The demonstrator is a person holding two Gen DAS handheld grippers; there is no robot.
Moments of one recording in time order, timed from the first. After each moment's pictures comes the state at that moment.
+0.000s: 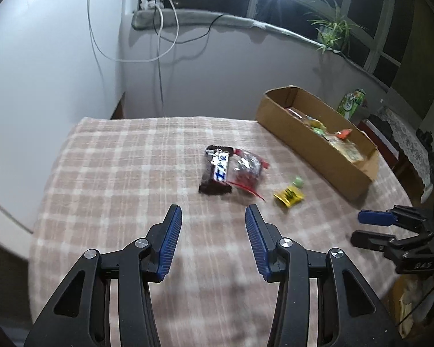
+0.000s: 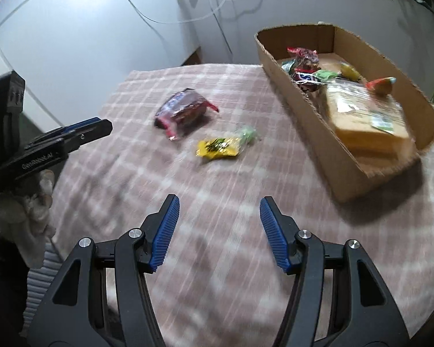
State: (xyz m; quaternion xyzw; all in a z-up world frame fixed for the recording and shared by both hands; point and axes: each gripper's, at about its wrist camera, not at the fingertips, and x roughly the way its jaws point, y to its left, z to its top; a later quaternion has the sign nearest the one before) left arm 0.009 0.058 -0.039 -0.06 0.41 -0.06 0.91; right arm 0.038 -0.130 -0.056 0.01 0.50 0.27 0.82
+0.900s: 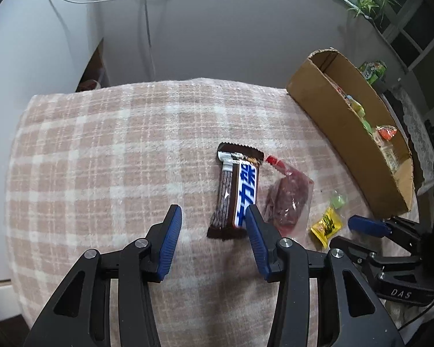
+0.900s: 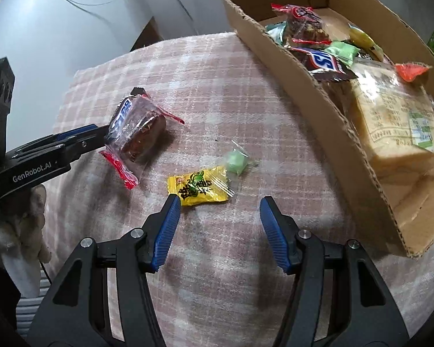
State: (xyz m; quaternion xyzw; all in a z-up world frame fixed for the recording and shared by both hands) left arm 0.122 0.064 -0.081 -0.08 0.56 -0.09 0.82; right arm 0.113 -0.093 -0.080 0.03 0.61 0.19 0.77
